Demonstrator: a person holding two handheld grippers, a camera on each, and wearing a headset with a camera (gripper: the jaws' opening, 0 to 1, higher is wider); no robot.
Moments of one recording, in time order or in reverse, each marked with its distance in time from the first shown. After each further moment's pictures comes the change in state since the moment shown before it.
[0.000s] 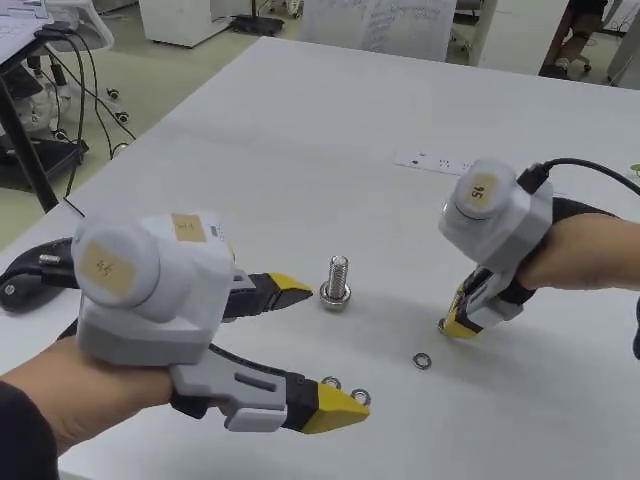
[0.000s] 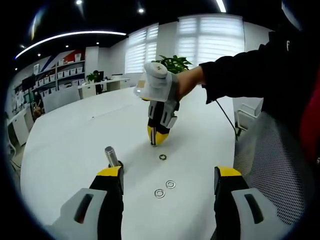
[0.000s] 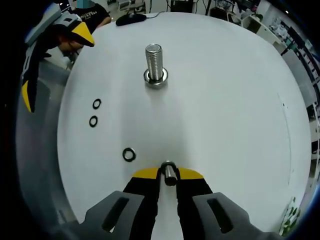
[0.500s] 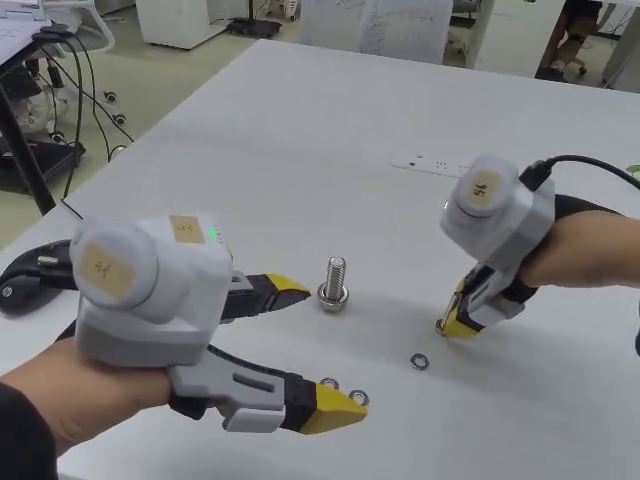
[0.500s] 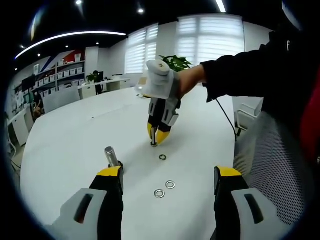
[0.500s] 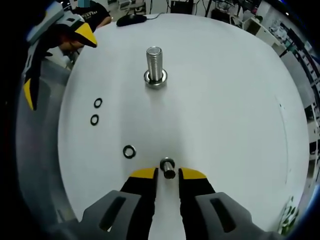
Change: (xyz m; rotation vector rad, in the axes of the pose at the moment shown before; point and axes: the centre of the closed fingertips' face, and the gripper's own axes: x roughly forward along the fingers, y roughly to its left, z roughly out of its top) left arm 0.000 -0.002 0.001 0.002 -0.002 0.000; right arm -0.010 0.001 -0.003 -0.006 -0.003 -0.018
